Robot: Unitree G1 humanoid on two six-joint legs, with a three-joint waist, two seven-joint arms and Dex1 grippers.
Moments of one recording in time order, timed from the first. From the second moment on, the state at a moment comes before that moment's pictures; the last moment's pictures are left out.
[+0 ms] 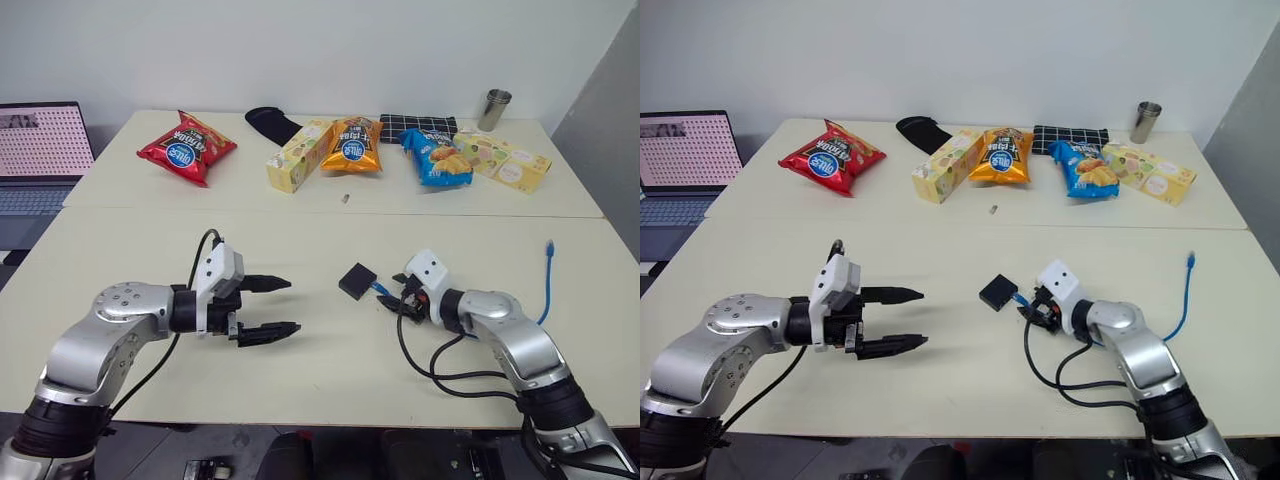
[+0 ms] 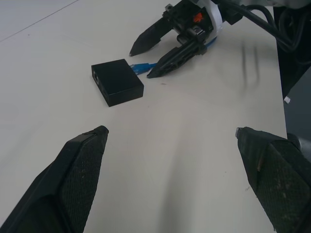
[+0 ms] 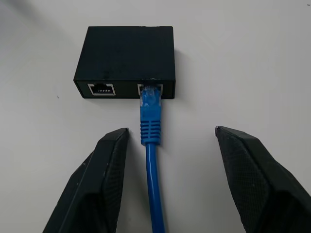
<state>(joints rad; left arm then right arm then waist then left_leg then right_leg) -0.20 0.83 0.03 -0.29 -0.57 0.56 -1.13 -0.35 -0.45 0.24 -0.15 0.12 0.64 0.66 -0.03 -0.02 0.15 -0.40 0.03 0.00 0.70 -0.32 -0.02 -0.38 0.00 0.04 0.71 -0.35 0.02</state>
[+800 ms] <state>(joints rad) -0.37 0.63 0.08 -0.16 -0.84 0.97 -0.97 -0.44 -0.65 0.37 -0.21 -0.12 -0.04 0.81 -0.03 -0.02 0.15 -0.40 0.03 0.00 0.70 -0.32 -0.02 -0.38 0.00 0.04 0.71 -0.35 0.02</state>
